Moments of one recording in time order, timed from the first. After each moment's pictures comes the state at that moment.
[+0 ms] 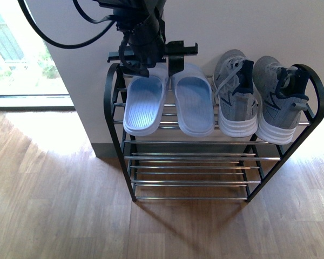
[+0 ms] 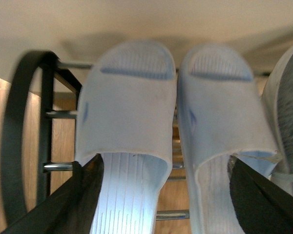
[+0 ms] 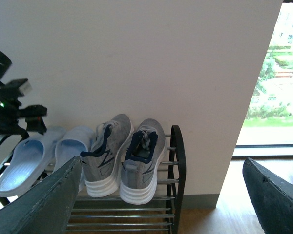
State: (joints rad) left arm -0.41 2.48 1.95 -0.28 -0.10 -0.40; right arm 0.00 0.00 0.02 0.00 0.00 0.00
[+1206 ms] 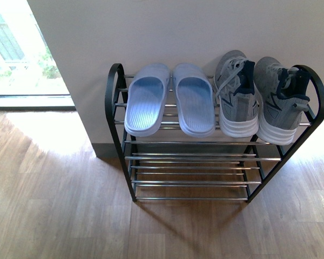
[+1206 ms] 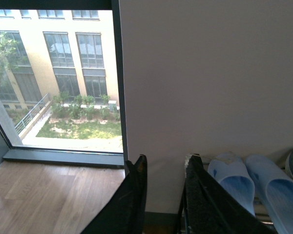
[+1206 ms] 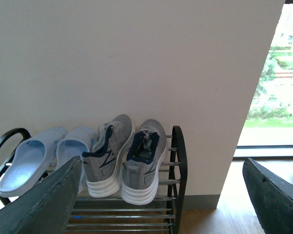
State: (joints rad) left arm -0.16 0.91 0.32 0.58 -0.15 -0.02; right arm 0.00 0.00 0.02 0.00 0.00 0.00
